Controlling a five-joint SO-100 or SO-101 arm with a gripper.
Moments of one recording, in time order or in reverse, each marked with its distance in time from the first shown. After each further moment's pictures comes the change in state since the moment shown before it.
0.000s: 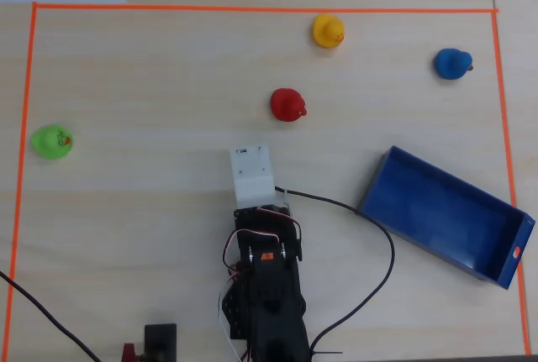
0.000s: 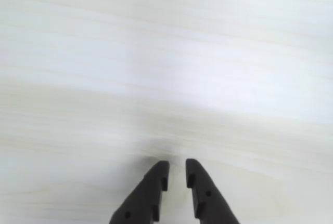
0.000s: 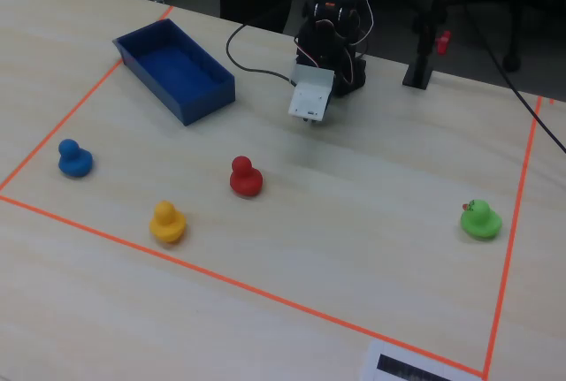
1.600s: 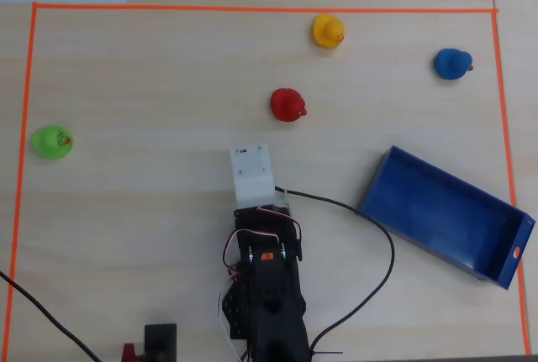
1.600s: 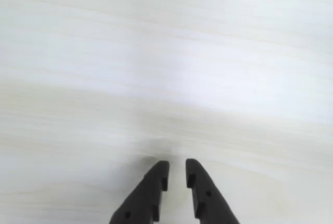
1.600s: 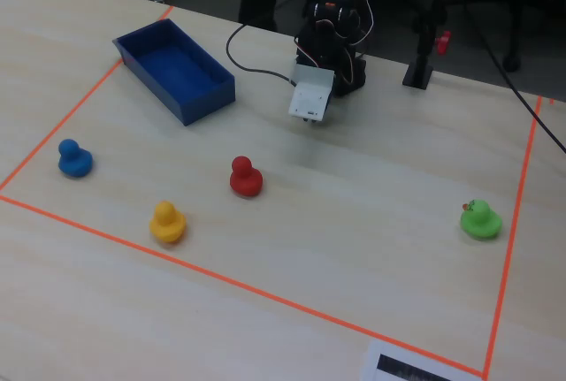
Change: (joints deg) arm 0.0 0.0 0.0 0.0 0.0
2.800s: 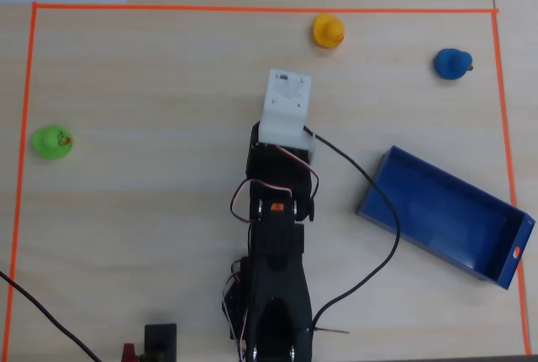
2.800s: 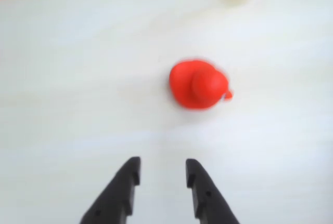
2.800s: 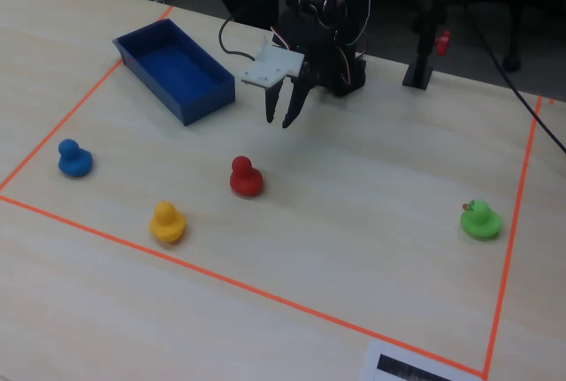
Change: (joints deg) arm 8.3 -44.9 -32.3 -38.7 11.2
